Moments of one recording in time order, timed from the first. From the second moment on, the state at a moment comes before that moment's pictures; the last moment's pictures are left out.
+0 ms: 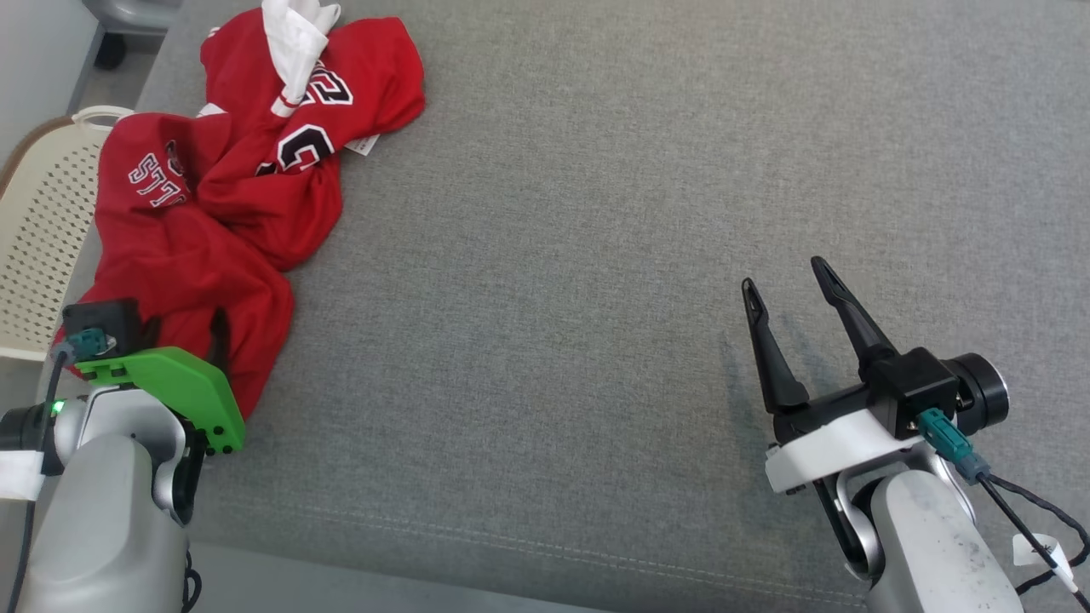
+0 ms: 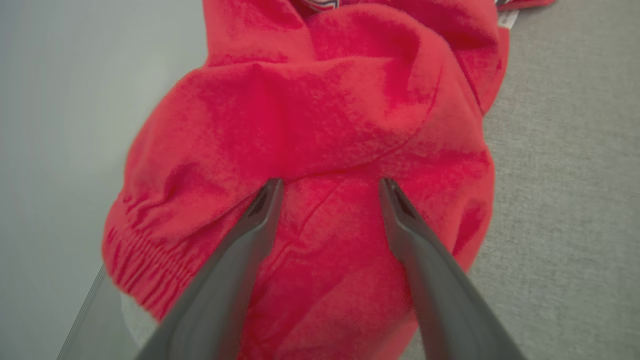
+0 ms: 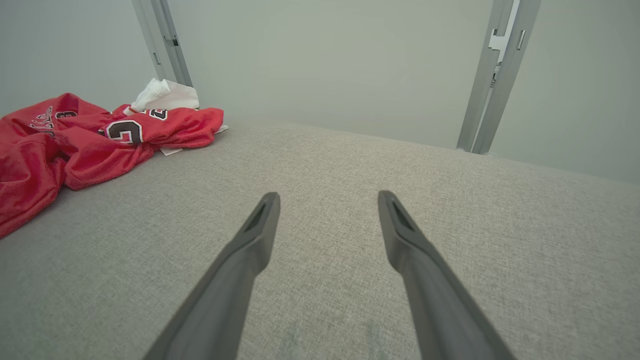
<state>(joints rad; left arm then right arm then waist) -0.52 0.23 -0.03 0.72 -0.26 -0.10 0.06 -0.21 -0.05 0.11 0.15 -0.01 0.13 -0.26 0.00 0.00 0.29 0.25</state>
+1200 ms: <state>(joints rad) -0.60 0.20 -0.11 0.80 -0.34 -0.12 -0.19 -0.20 -0.05 0.14 0.18 0.05 0.13 -0.26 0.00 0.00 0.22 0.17</state>
